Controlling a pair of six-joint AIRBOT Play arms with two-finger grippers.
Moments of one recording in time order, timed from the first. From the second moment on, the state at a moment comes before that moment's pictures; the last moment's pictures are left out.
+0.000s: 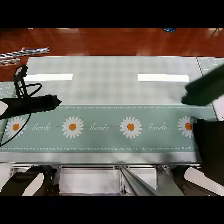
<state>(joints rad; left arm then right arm) 0.01 -0.82 0.71 1.07 -0.92 -1.45 -0.62 -1.23 1.92 -1.11 1.74 1.75</state>
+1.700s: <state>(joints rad) -0.03 -1.04 1.33 1.04 -0.95 -1.39 -0.41 -0.97 1.28 -0.97 1.29 1.58</state>
